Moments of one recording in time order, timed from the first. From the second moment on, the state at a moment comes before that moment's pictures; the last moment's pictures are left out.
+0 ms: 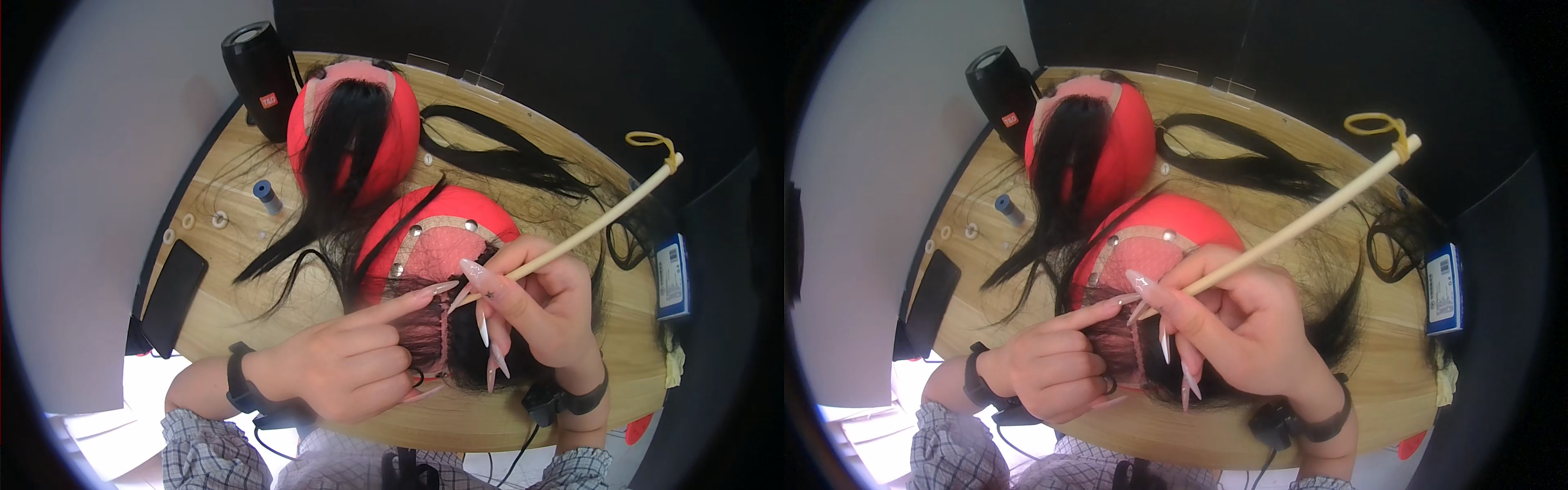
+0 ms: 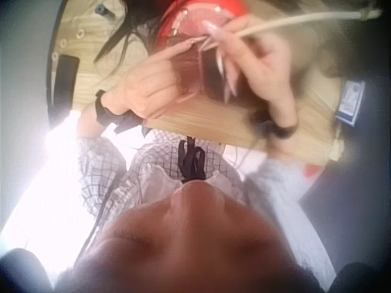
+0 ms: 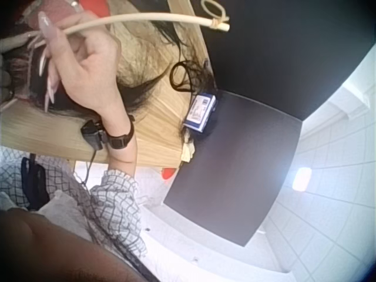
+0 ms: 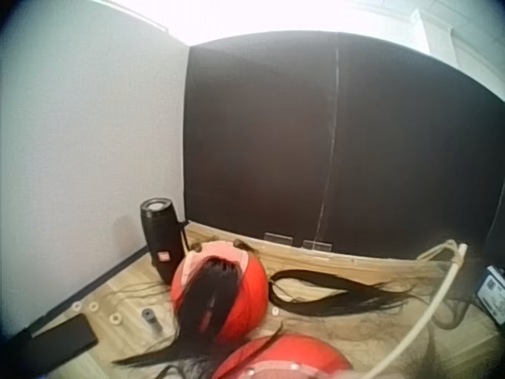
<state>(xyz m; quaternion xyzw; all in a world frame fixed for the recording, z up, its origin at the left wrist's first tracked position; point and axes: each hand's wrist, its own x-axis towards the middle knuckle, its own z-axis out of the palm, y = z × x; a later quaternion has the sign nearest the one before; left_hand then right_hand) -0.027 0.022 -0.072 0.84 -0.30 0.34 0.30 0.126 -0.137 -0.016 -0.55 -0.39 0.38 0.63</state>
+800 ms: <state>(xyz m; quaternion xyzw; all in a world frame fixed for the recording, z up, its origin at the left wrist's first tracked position) -0.032 0.010 -0.035 0.94 -0.16 0.31 -0.02 0.127 -0.136 -0.017 -0.53 -0.36 0.41 0.65</state>
